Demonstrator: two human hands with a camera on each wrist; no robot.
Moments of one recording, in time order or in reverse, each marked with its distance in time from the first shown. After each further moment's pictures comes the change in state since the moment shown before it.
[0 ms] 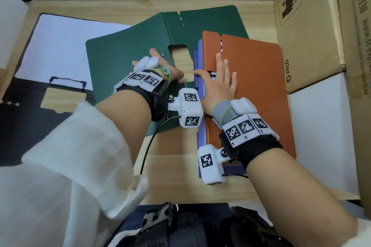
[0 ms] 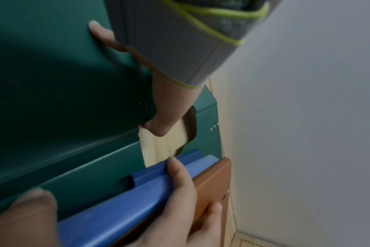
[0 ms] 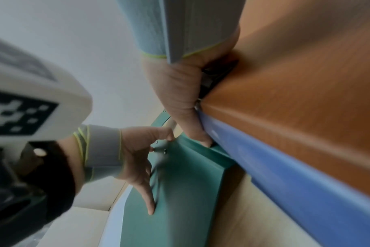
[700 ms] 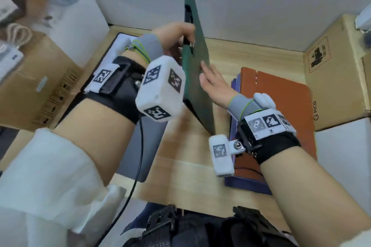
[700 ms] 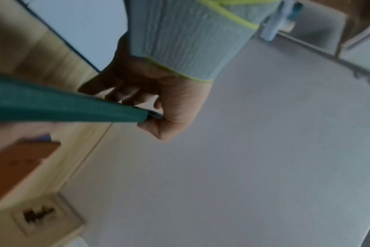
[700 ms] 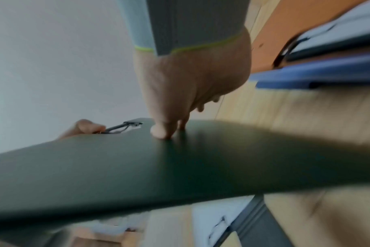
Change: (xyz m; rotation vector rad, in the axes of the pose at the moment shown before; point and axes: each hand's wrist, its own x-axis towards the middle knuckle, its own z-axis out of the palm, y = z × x) left_hand -0.067 -0.083 -0.154 -1.067 -0.335 0.415; right_hand 0.002 -0.116 -0.055 0.379 -0.317 -0.166
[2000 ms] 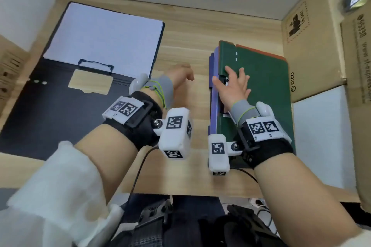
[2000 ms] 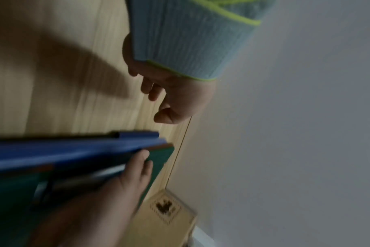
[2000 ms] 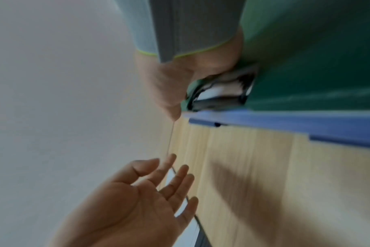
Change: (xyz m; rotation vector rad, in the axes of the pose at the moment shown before) left_hand 0.038 -0.106 0.077 0.148 0.019 -0.199; right_hand -0.028 0.081 0.004 0.098 0.370 0.424
